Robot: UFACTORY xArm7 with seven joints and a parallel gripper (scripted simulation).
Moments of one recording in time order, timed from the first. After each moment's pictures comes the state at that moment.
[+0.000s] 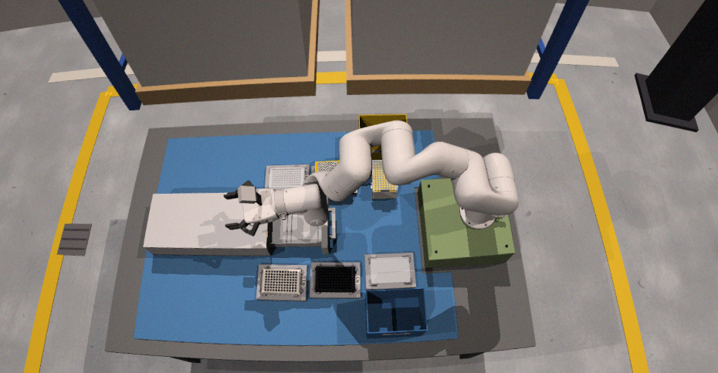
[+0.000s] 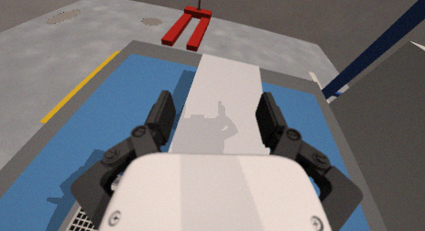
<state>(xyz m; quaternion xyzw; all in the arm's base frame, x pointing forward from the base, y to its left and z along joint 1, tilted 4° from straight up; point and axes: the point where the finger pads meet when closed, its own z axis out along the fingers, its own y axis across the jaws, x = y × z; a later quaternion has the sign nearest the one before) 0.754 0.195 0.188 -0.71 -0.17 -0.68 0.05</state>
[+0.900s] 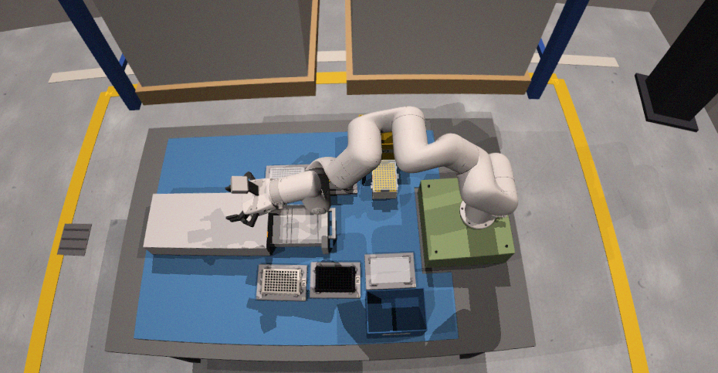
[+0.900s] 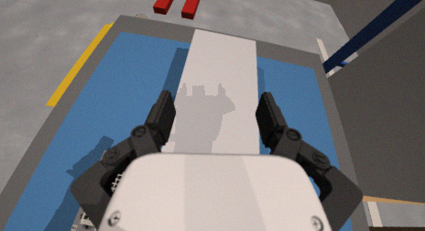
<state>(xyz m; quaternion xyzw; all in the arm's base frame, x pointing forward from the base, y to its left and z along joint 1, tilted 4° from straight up) 0.751 0.174 0.199 -0.78 -0.15 -0.60 0.04</state>
